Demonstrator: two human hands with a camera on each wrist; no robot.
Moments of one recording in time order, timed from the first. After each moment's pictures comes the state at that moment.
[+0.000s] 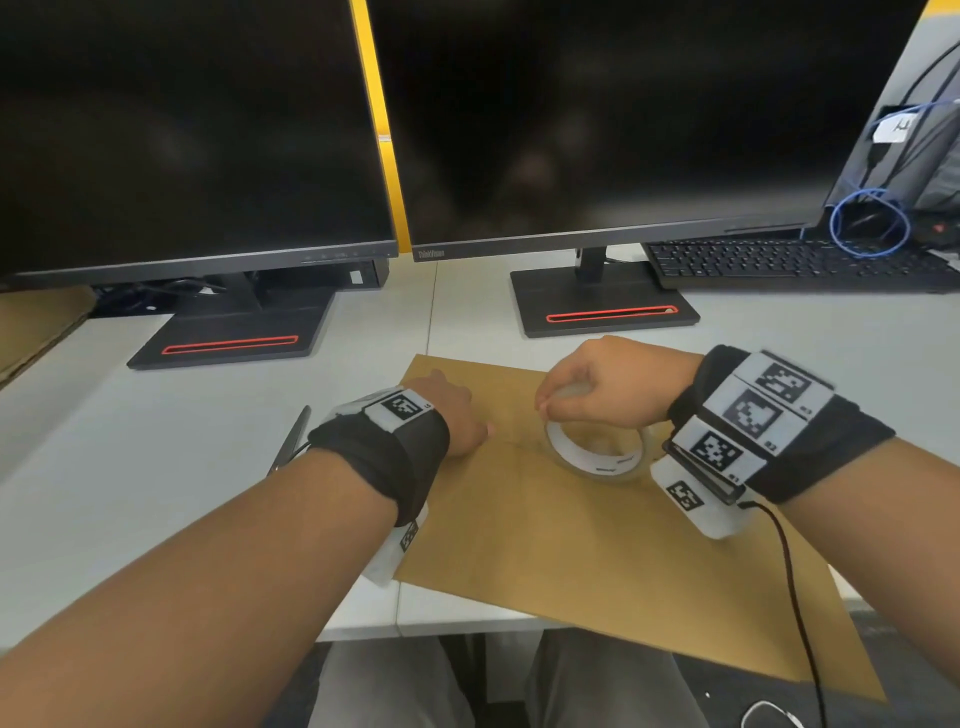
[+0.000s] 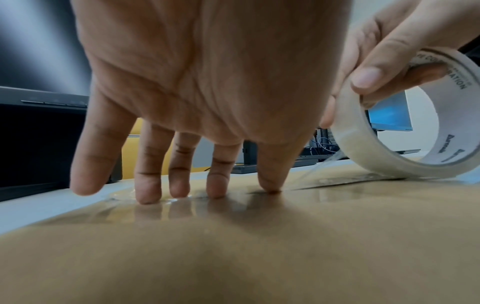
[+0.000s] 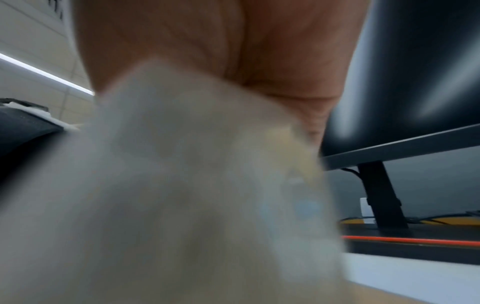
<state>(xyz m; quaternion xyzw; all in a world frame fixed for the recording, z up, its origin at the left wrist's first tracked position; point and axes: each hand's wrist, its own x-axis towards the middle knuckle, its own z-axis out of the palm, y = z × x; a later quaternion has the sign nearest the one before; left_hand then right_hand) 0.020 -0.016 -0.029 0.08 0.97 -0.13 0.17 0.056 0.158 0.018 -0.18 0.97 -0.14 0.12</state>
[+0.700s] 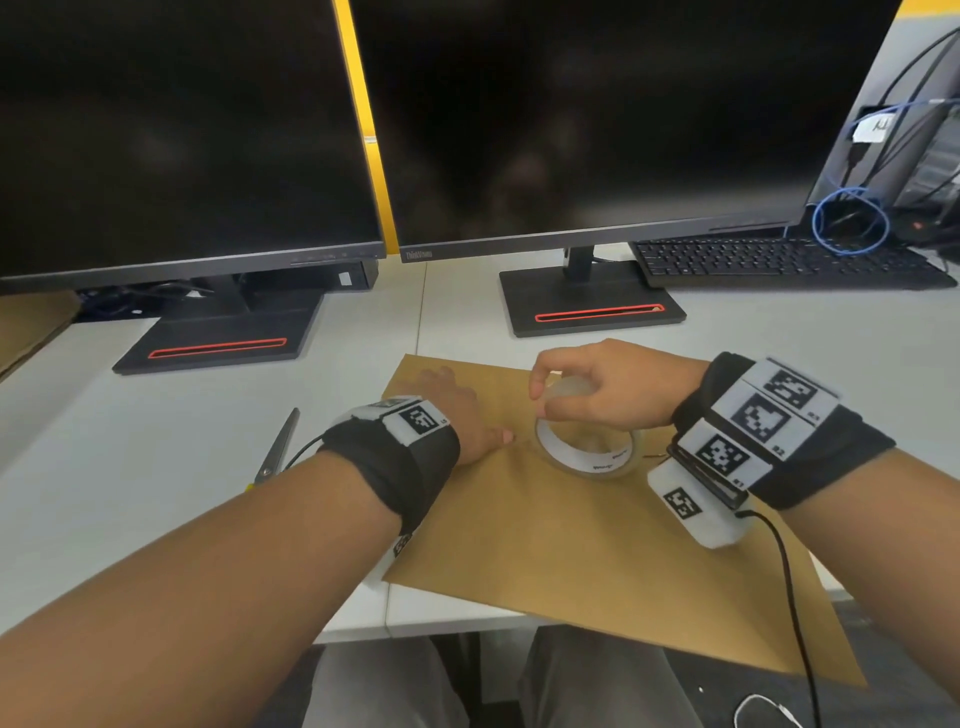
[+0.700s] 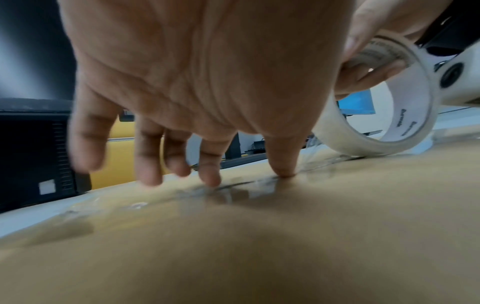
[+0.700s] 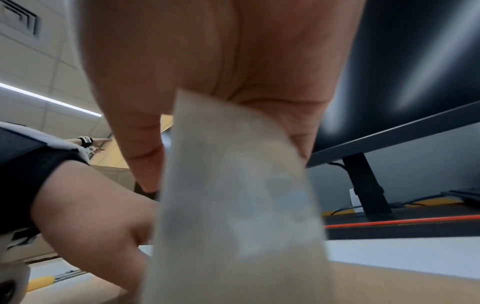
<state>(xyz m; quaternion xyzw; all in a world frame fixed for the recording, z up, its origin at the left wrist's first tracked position) 0.028 0.004 -0.032 0.08 0.97 -0.15 0.15 0.063 0.168 0.015 -0.16 0.96 -0.20 0.11</state>
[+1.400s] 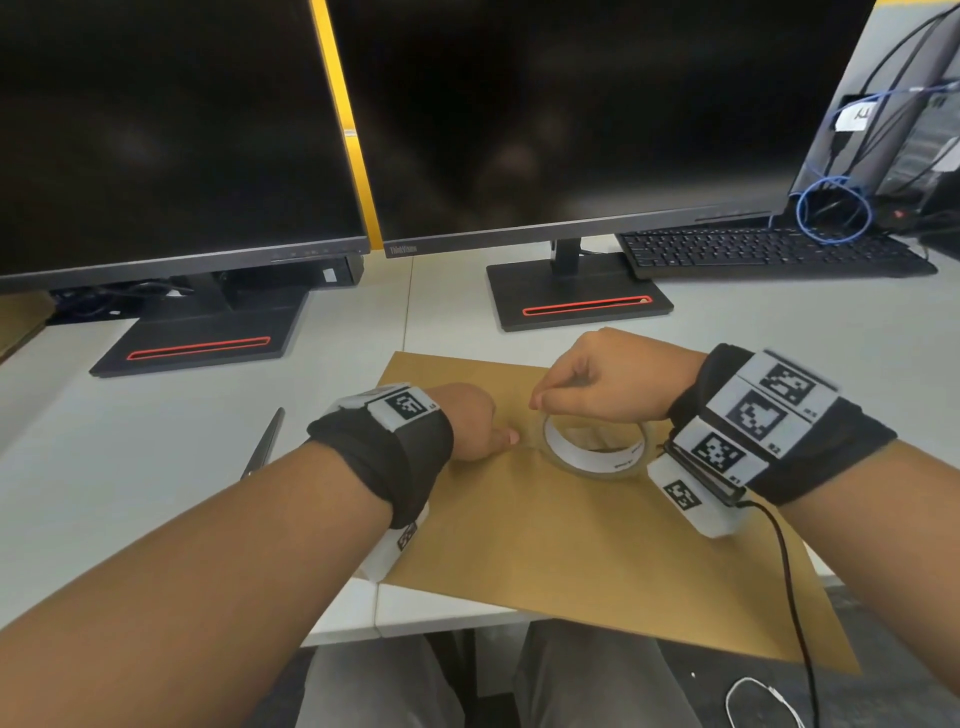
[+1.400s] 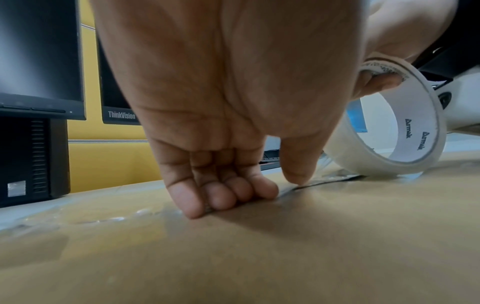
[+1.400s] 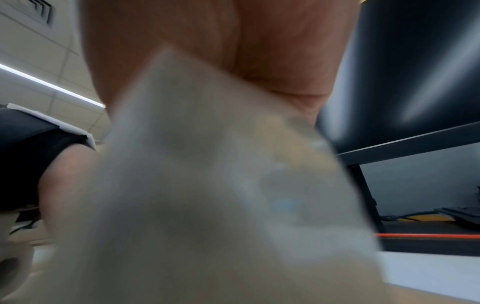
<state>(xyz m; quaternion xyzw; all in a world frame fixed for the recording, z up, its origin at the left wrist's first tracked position) 0.032 0.012 -0.027 0.19 0.96 -0.06 0.19 0.067 0.172 0.017 -0.16 0.96 -0.19 0.10</state>
